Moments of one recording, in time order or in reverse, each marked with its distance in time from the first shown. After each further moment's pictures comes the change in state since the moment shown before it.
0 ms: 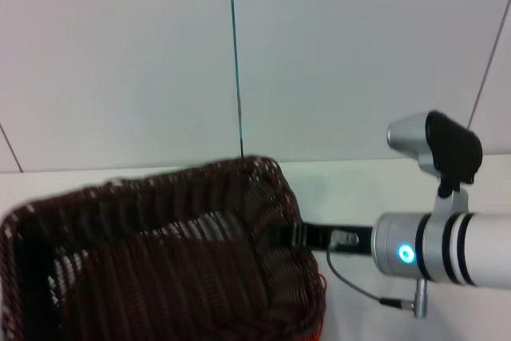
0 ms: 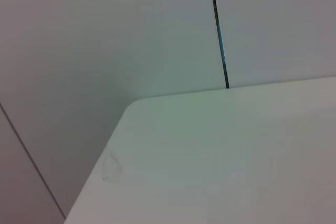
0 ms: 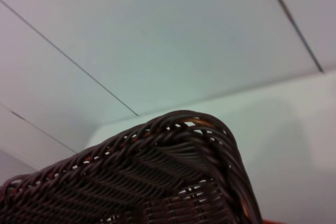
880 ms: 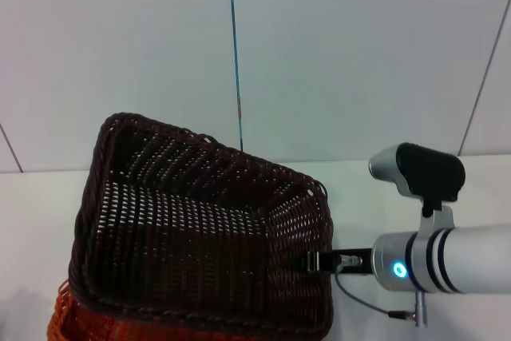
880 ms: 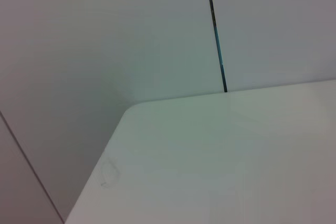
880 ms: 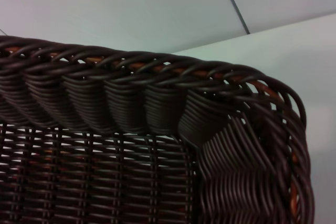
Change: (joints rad) left arm -0.005 0.000 0.002 0.000 0.000 0.003 0.004; right arm 0.139 -0.002 -0.015 -0.286 -0.092 -0.075 -0.001
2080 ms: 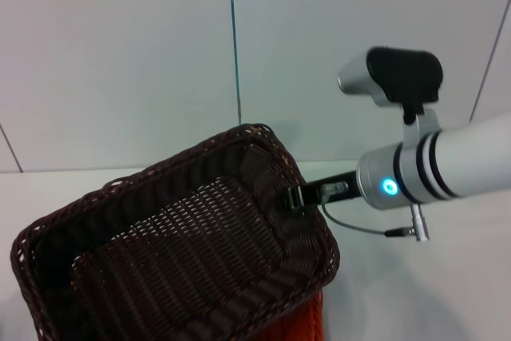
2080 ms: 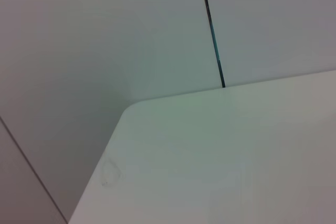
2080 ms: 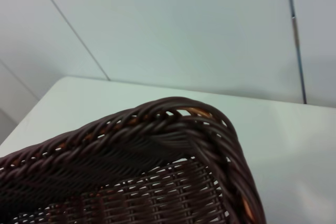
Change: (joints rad) left arm 0.005 -0.001 -0.002 -0.001 0.000 -0.003 0.040; right arm 0.147 0.009 0.223 0.229 -0.237 0.350 0.005
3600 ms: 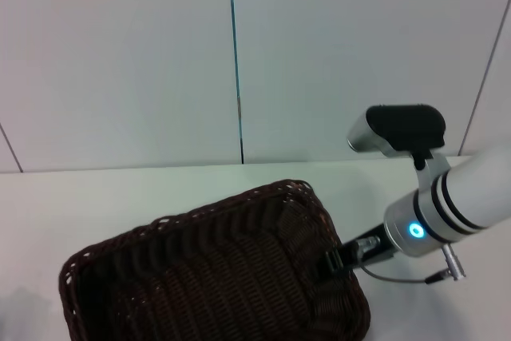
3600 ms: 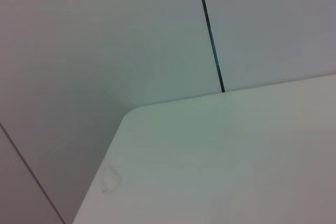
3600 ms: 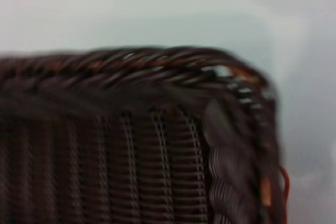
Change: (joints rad) left arm 0.000 -0.001 -0.001 -0.010 0.000 0.000 0.011; right arm 0.065 -0.018 0.040 -0.202 -0.086 0.163 -0.019
